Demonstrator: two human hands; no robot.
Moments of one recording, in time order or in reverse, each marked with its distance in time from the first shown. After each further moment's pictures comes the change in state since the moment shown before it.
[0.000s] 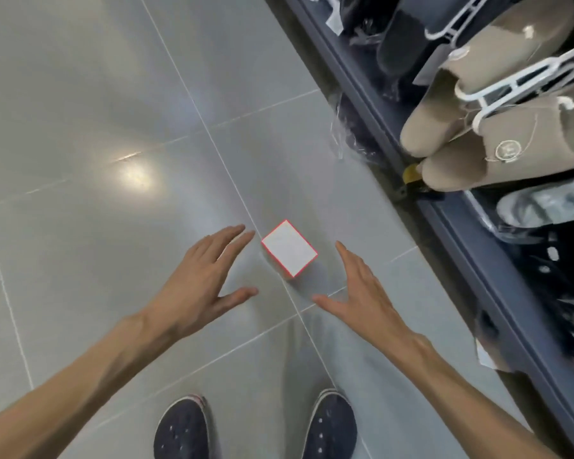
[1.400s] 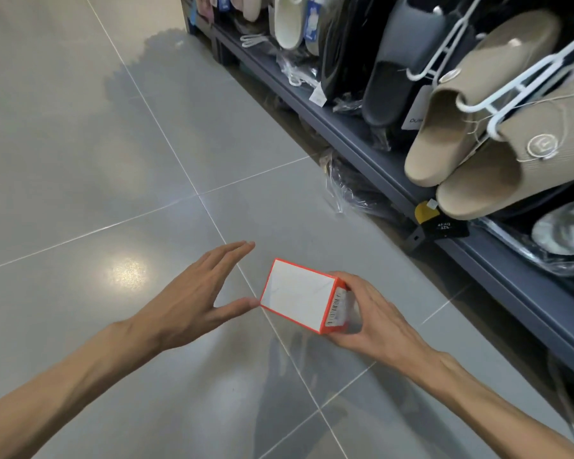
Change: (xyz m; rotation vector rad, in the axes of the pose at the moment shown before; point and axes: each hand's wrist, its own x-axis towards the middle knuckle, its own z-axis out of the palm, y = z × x) left_hand 0.076 -0.083 0.049 -0.022 0.074 0.097; right_hand 0.097 0.061 0.050 -0.068 0.290 -0.429
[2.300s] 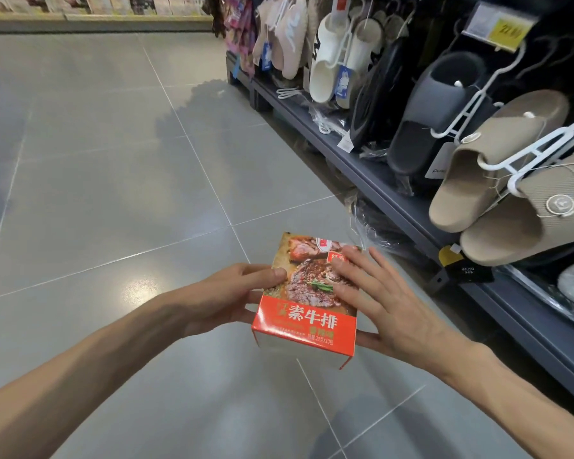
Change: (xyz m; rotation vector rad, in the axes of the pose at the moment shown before) left_hand 0.015 0.019 -0.063 -1.161 -0.322 -0.361; right_hand 0.060 -0.062 -0.056 -0.392 0.221 -0.820
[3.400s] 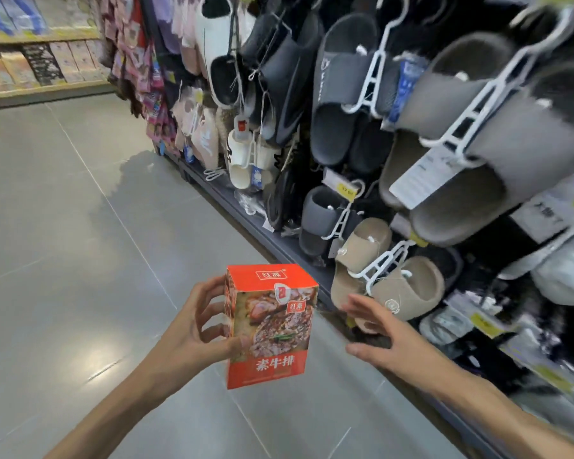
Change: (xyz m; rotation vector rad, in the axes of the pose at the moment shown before) left_hand -0.056 0.240 0.071 0.241 0.227 0.383; right_hand 0.034 0.048 -0.248 0.732 -0.104 1.181
